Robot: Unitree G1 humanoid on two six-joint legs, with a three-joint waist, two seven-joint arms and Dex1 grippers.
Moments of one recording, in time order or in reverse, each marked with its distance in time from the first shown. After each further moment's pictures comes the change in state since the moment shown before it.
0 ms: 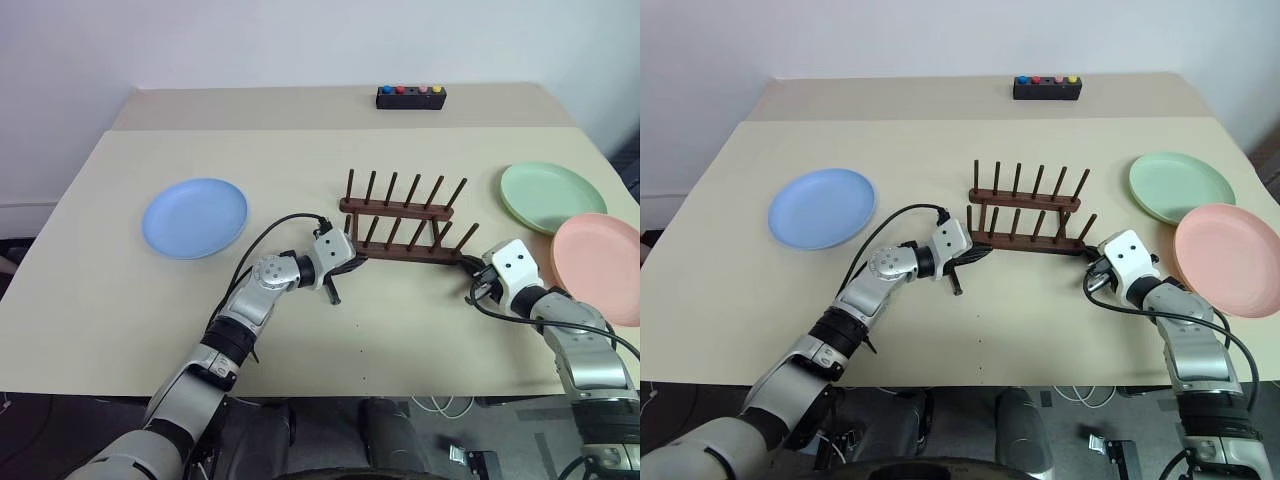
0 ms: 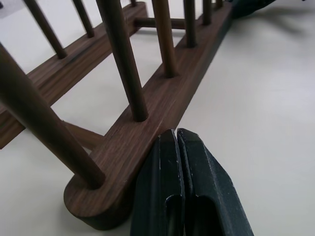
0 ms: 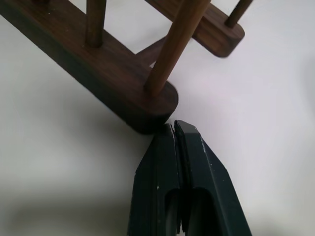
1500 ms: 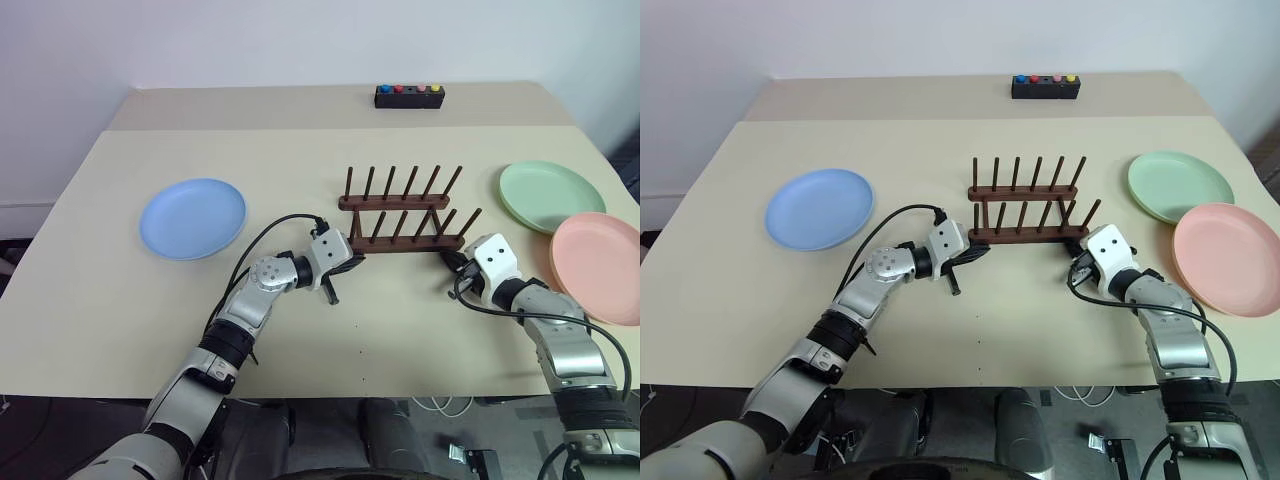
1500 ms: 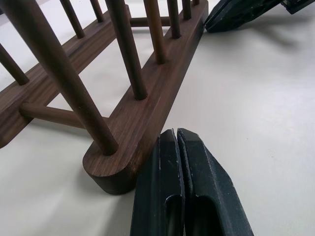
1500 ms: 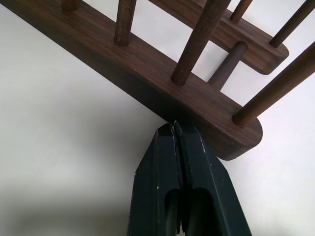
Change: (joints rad) left arm 0.028 0.000 0.016 -0.040 0.016 0.004 -0.005; right arm -0.046 0.033 0.051 0.013 0.003 -0.018 0.024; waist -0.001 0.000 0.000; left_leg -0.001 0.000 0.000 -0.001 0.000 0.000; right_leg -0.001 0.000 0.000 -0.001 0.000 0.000
